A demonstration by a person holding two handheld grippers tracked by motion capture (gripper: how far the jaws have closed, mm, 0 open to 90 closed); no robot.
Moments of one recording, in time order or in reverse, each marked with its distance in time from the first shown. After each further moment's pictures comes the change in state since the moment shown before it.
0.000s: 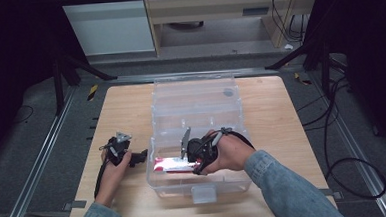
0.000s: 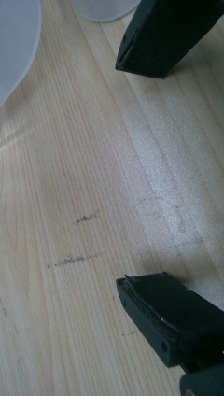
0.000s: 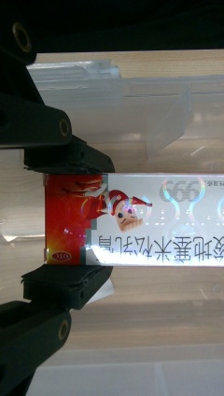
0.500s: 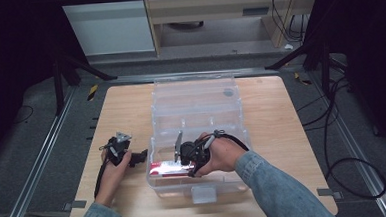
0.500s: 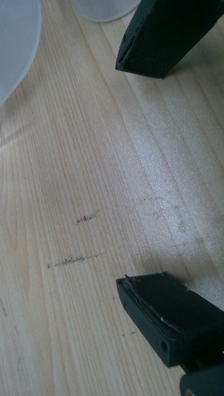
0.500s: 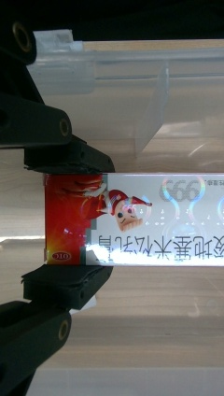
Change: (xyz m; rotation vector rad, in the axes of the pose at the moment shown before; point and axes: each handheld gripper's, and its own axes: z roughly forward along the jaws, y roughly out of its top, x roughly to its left) left arm 0.000 0.000 0.000 0.000 0.000 0.000; right arm -0.002 0.011 0.021 0.023 0.021 -0.011
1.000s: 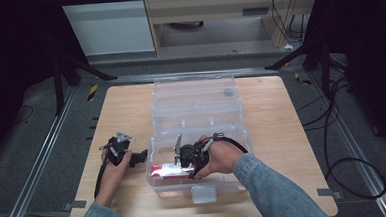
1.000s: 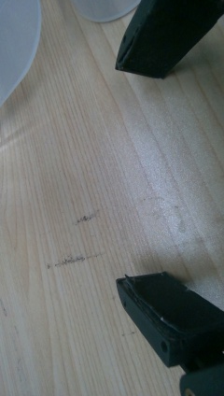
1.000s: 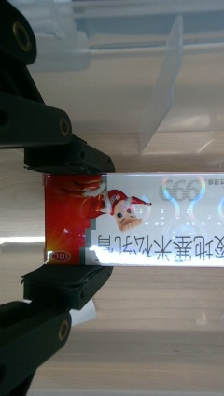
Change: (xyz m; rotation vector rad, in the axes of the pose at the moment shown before) left arm 0.000 0.000 0.000 0.000 0.000 0.000; right arm -0.001 -0.002 0.016 0.026 0.004 -0.002
